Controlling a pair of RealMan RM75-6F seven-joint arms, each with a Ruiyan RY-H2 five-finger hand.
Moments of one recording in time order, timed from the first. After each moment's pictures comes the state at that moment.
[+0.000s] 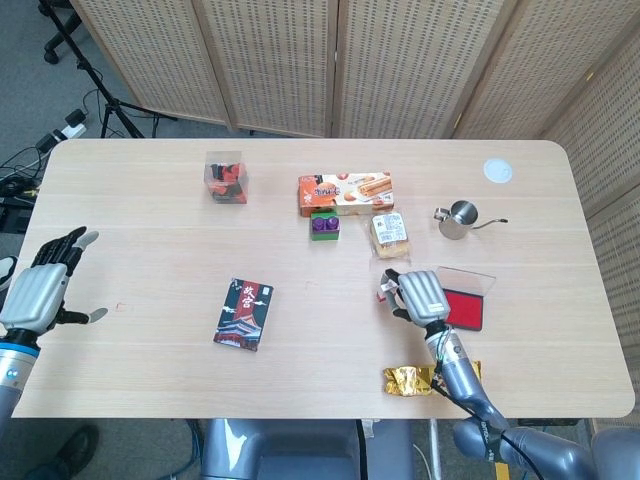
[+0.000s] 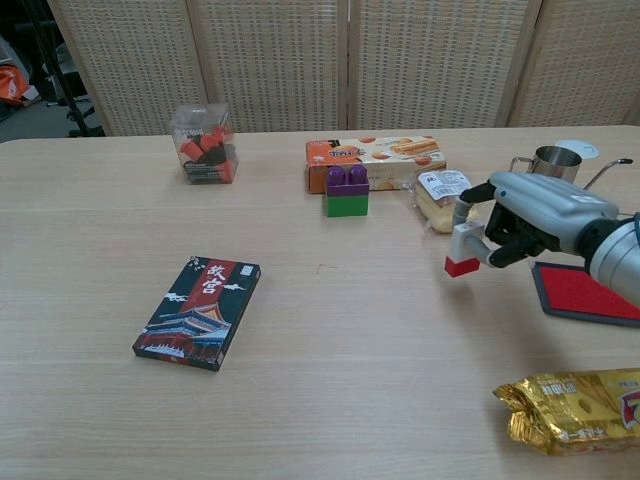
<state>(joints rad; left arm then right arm) -0.36 -0.93 -0.14 -1.89 1.15 1.15 0.04 0.56 -1.72 0.21 -1.26 -1.27 1.08 -0.18</state>
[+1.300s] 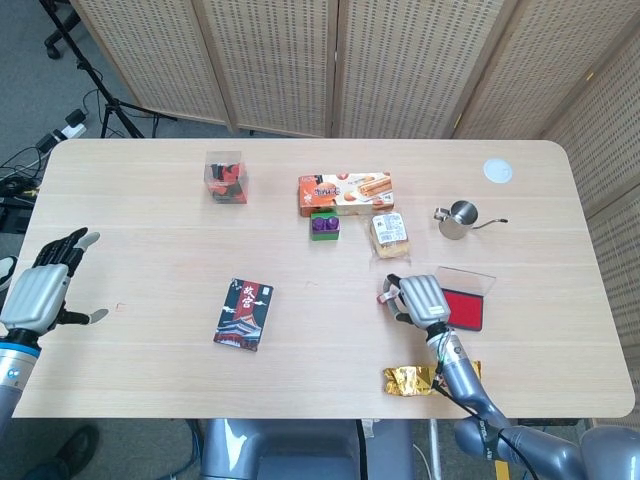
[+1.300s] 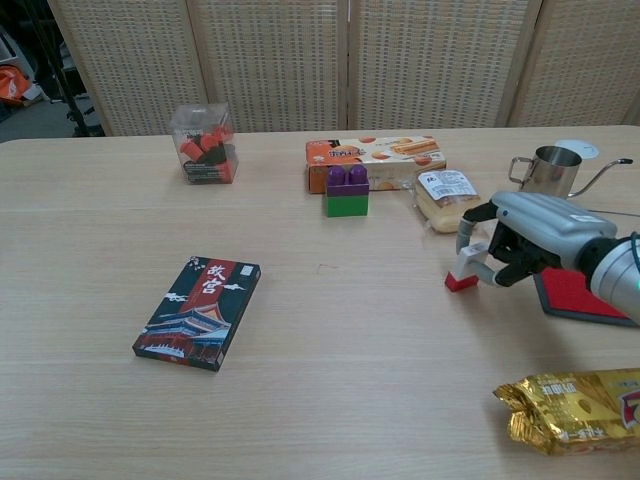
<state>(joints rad) -0.36 -0.93 -0.13 -1.89 1.15 1.14 0.05 0.56 -1.75 0.17 -1.17 -1.28 1.06 -0.11</state>
